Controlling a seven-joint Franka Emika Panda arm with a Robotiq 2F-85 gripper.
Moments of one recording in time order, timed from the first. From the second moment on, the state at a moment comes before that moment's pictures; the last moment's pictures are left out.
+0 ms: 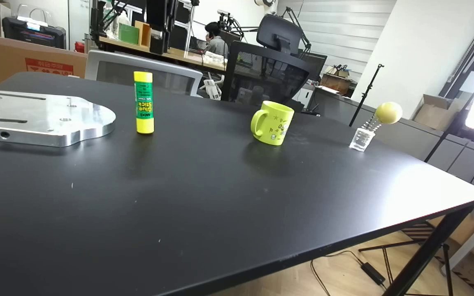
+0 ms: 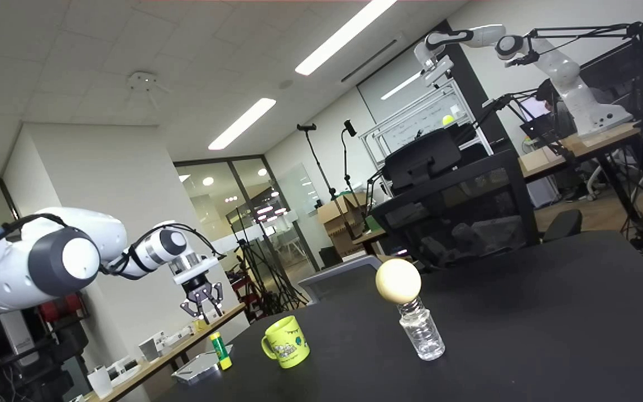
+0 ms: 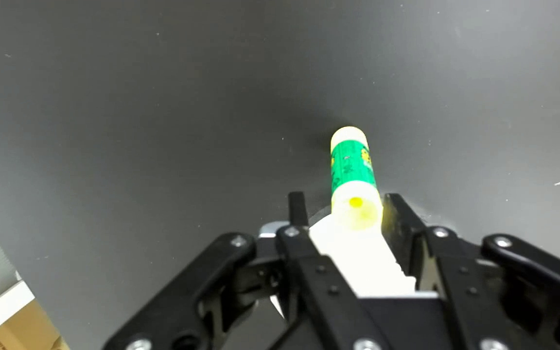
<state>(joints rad) 0.55 1.19 0.20 -0.59 -0.23 1.82 -0.57</state>
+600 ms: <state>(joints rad) 0.58 1.24 0.19 -0.58 -0.23 1.81 -0.57</state>
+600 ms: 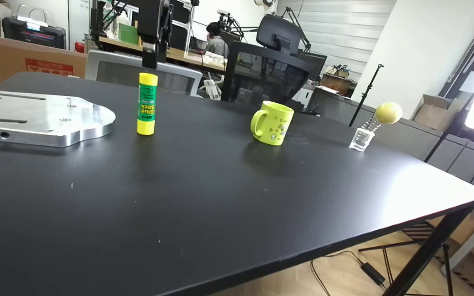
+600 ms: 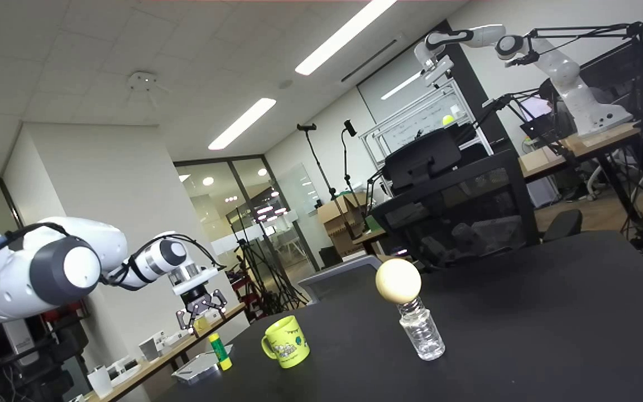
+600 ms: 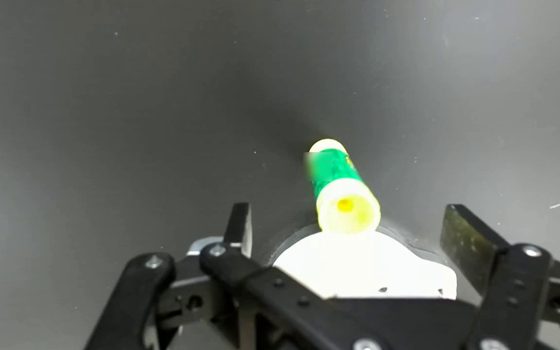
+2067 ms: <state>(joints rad) 0.62 1.37 0.13 -0.42 -0.19 1.81 -0.63</state>
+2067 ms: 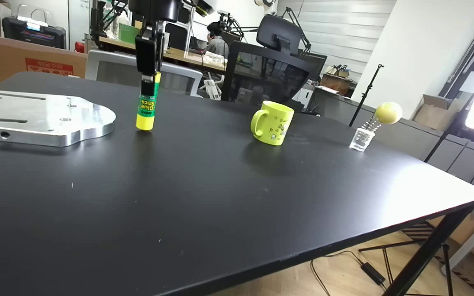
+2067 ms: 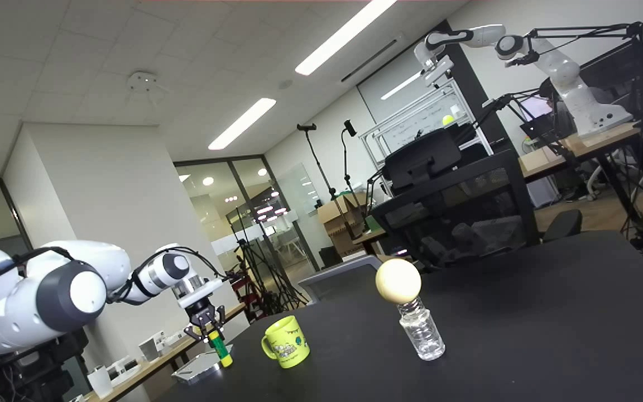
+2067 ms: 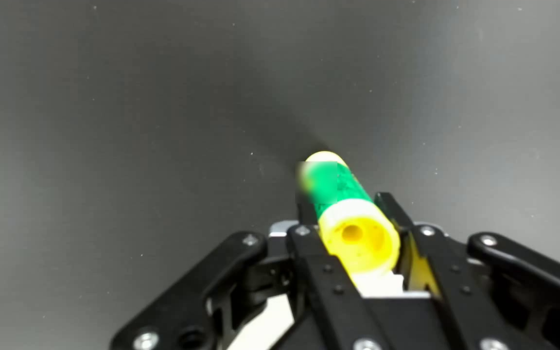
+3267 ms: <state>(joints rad) 0.41 1.21 0.05 -0.36 -0.16 1.79 -0.62</state>
